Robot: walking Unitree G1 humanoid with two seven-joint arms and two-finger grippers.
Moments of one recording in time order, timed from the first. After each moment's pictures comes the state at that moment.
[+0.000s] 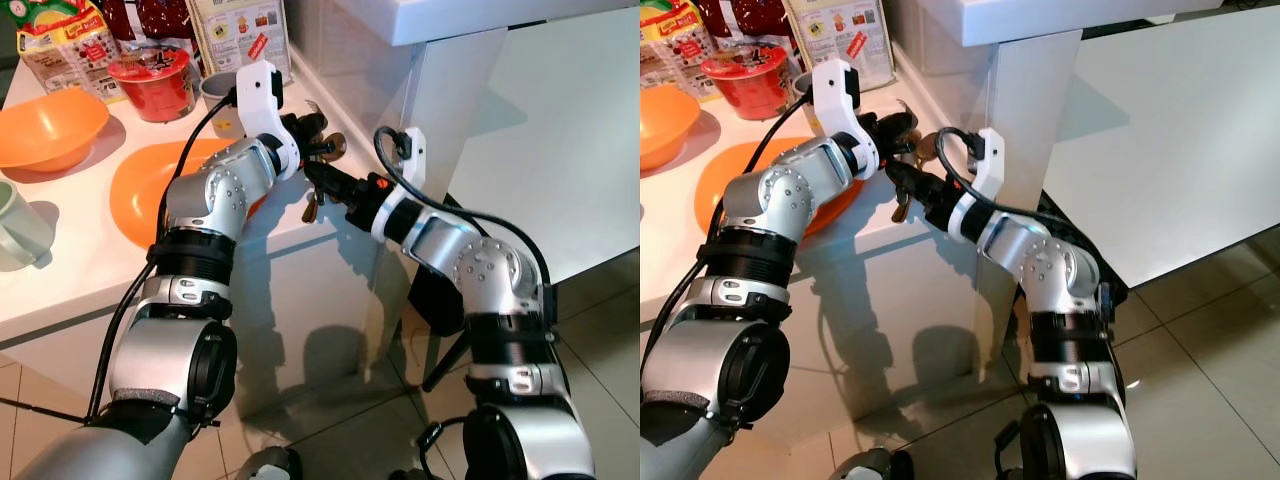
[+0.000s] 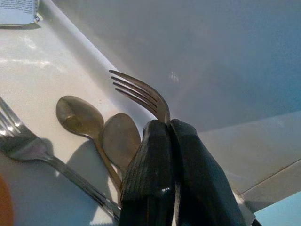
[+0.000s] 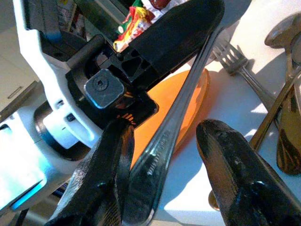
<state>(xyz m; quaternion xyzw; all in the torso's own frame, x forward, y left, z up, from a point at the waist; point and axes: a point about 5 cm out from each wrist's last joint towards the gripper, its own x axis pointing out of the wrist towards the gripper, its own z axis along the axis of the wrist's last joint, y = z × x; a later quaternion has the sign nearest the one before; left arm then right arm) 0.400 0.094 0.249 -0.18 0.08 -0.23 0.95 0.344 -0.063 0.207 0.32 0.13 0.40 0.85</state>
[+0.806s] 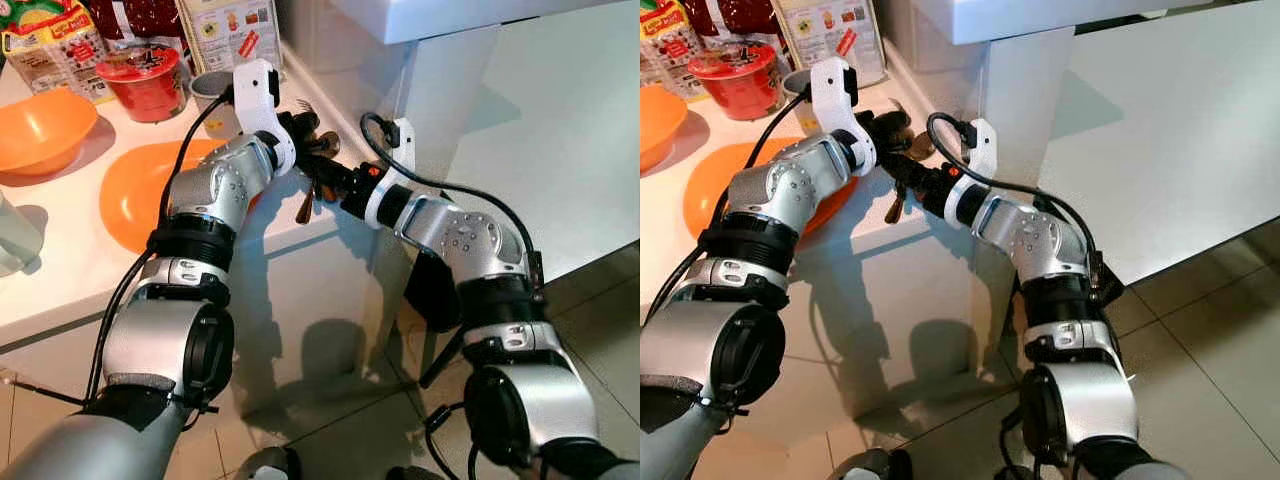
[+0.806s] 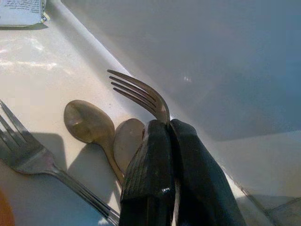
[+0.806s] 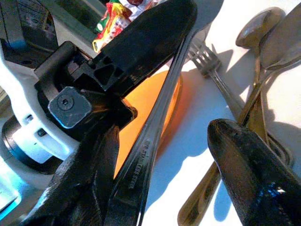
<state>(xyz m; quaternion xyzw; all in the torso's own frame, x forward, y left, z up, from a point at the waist) 0.410 0.099 0.247 -0.17 0.08 -0.21 0.96 0.367 -0.061 0.204 0.32 0.16 0.38 0.85</state>
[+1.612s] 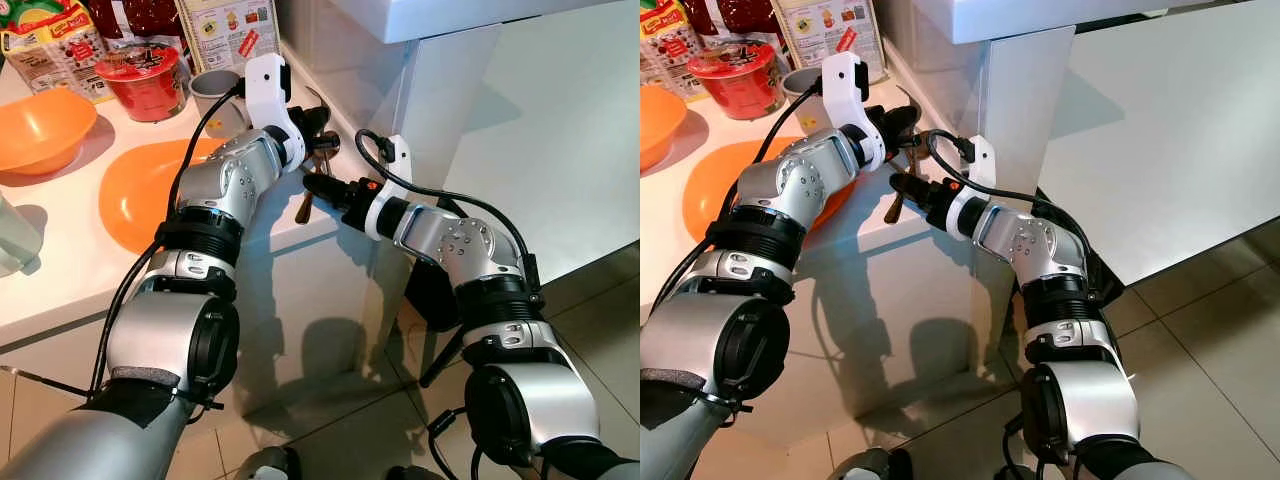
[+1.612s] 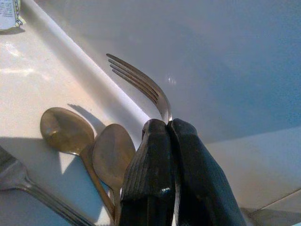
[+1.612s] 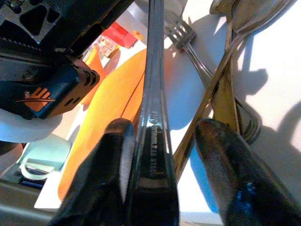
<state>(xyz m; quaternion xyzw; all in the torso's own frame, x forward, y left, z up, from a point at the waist) 0.412 0.090 0.253 -0.16 0.07 -0.23 0.96 0.368 -0.062 0.186 0.32 0.20 0.36 0.85</state>
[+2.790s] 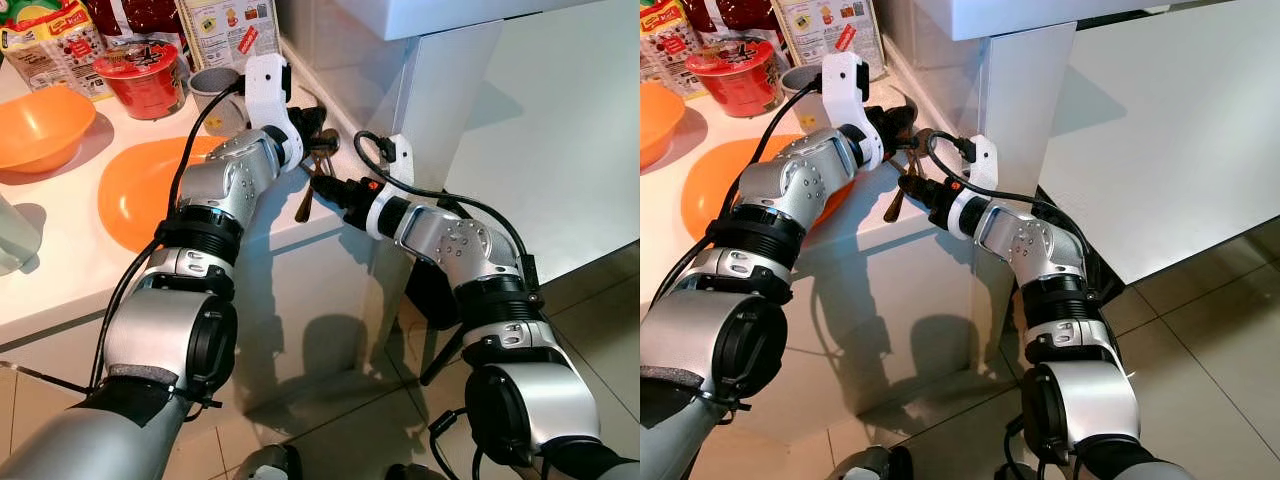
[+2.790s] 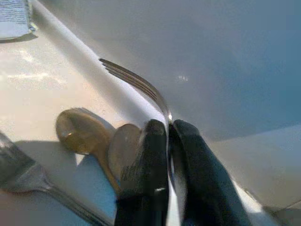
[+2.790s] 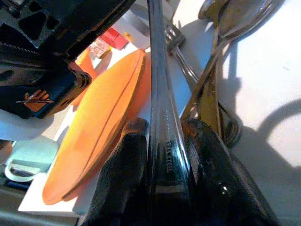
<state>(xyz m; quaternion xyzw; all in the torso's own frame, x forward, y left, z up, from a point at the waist) 0.414 0.095 0.251 -0.13 0.06 -0.21 0.97 0.371 -0.066 0.185 0.30 0.18 0.35 0.87</state>
